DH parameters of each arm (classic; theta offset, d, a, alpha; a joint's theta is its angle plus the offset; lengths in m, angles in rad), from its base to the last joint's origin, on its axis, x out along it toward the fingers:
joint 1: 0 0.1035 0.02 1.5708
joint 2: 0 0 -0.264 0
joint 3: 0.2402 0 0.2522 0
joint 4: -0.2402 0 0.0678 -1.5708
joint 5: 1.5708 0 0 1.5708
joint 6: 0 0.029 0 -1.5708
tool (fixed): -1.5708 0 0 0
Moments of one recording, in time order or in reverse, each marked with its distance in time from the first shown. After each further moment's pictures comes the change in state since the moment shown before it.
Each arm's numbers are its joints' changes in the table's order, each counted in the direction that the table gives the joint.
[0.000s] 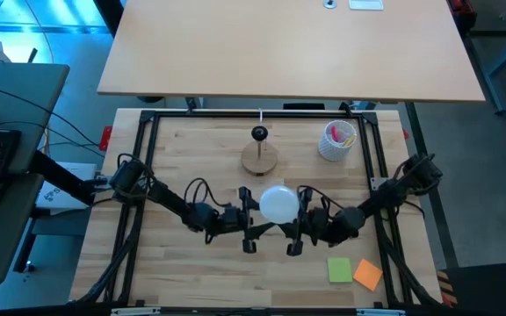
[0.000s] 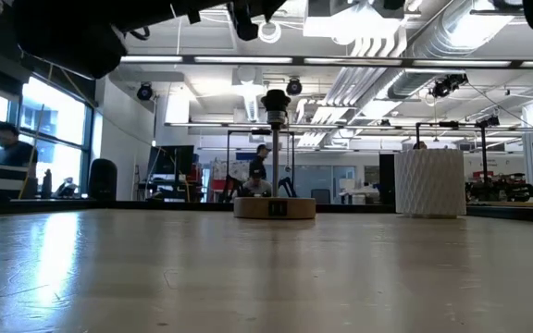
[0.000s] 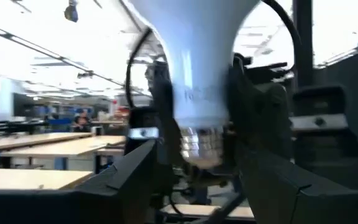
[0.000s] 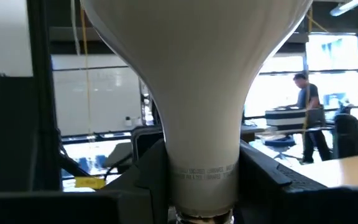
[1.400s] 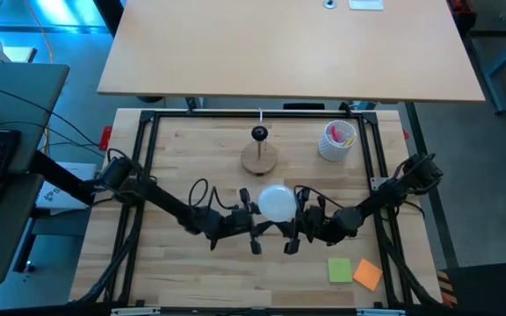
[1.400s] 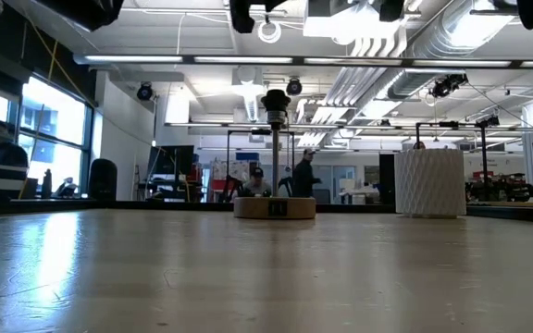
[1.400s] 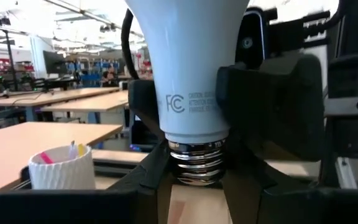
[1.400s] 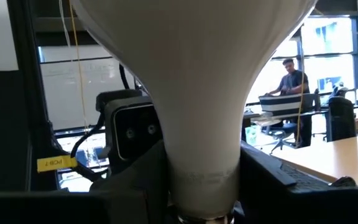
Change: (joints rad) left arm -0.038 0.105 0.079 -0.429 0.190 -0.043; right arm -0.016 0.001 0.001 -0.092 -0.019 0.103
